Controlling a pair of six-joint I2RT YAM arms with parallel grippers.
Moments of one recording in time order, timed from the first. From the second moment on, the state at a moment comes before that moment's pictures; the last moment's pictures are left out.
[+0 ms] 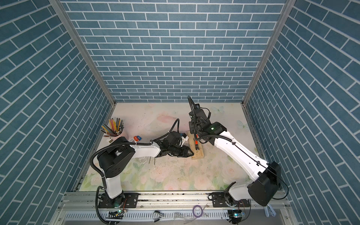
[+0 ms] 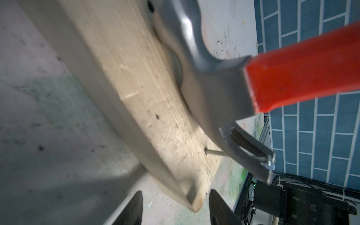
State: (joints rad) left arm -0.84 1.90 1.01 0.11 0.49 -0.73; right arm 0.73 1.38 1.32 -0.70 0.35 0.30
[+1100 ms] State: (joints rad) left arm -0.85 1.93 1.10 -0.04 0.36 -0.64; right arm 0.59 1.61 1.70 -0.87 0.26 0.19
